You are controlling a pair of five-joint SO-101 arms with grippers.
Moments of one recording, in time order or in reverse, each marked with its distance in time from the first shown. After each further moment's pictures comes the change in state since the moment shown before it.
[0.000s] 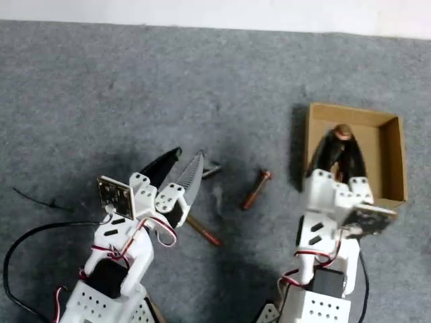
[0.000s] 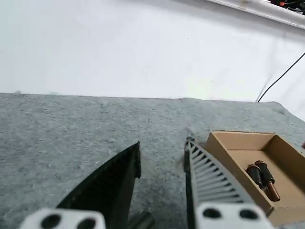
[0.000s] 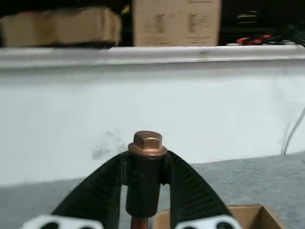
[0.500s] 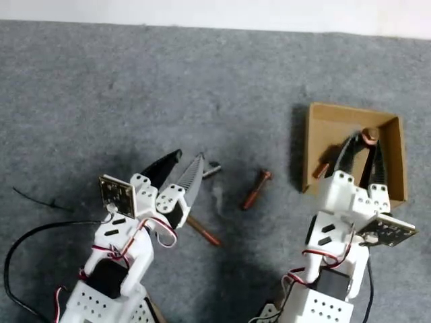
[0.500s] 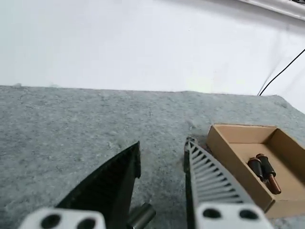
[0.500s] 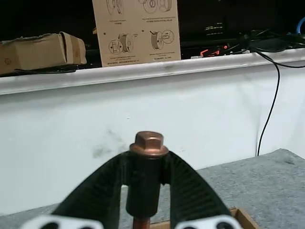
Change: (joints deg) left arm 0.0 0.0 0.0 2.3 0.0; right arm 6.2 0.0 0.0 -2.5 -3.2
